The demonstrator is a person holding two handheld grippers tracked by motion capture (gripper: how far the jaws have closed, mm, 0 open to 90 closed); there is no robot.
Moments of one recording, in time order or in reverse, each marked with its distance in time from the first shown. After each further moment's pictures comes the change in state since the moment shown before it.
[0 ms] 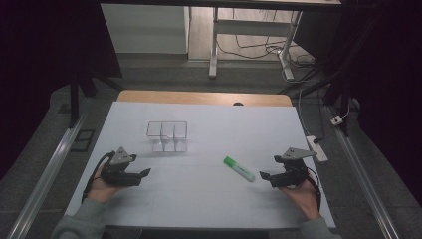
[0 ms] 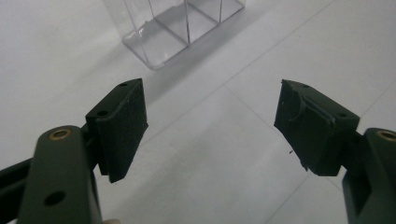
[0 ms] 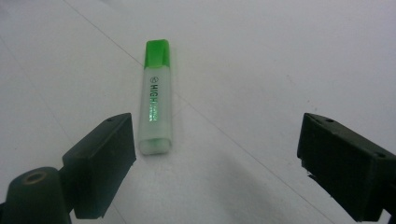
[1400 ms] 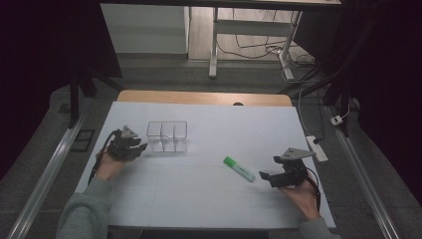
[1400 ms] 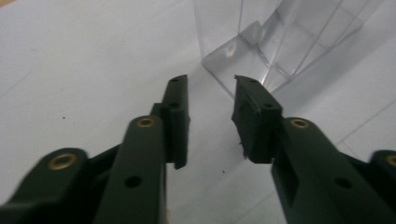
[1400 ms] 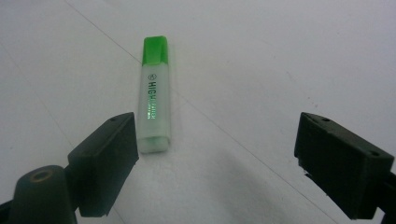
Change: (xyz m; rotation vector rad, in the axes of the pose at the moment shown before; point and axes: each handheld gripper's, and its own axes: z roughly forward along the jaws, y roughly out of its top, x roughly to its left) left arm 0.054 0.035 0.046 0.089 0.123 -0.044; right arm 0.001 -0.001 0.002 0.005 -0.007 0.002
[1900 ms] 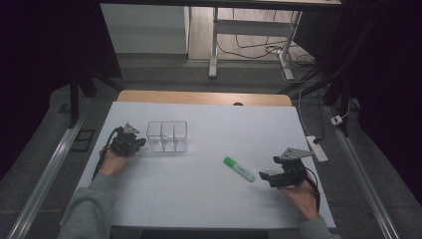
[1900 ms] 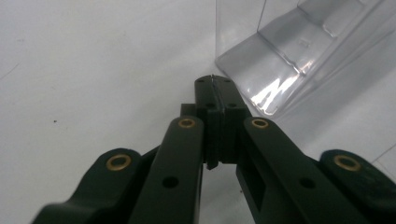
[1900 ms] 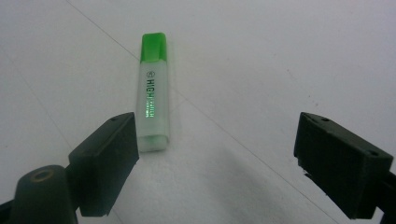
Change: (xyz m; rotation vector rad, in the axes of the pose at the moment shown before) left arm 0.012 0.003 0.020 0.013 -0.026 -0.047; right arm 0.000 0.000 0.002 0.018 -0.008 -0.006
